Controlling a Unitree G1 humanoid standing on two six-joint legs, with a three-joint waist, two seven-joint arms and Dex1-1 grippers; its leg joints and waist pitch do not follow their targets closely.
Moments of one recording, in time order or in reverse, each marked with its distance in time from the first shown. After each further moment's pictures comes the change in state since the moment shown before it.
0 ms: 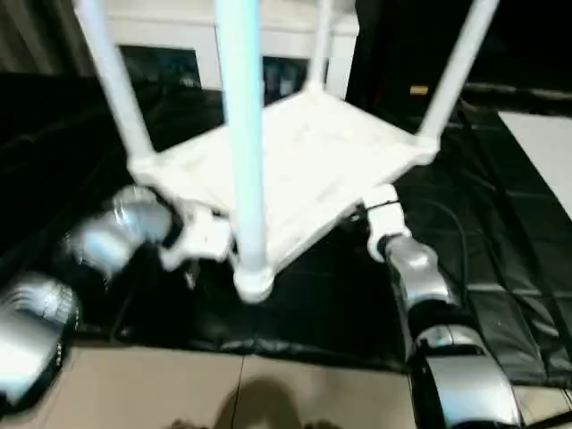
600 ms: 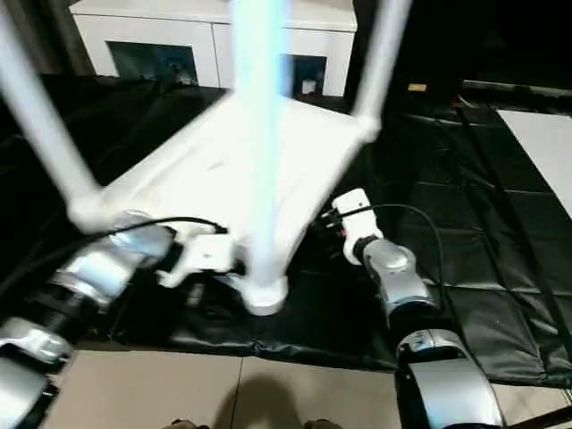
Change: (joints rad) left arm 0.094 -0.058 0.000 -0.208 -0.015 0.204 0.043; right arm 0.016 0.080 0.021 -0.041 -0.005 -0.022 0.061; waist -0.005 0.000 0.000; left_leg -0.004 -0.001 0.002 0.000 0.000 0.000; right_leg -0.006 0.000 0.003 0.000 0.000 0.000
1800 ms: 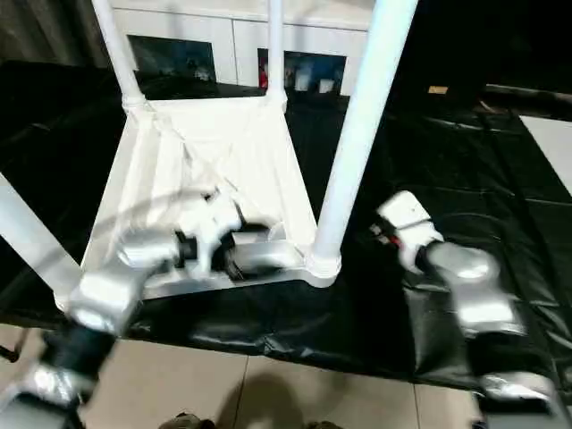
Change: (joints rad) left arm 0.218 -0.122 0.159 -0.329 -0.168 0.299 0.344; right arm 0.261 -0.368 0.009 -0.502 0.054 0.133 0.382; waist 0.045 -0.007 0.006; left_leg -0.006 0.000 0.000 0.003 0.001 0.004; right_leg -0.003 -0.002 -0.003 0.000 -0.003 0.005
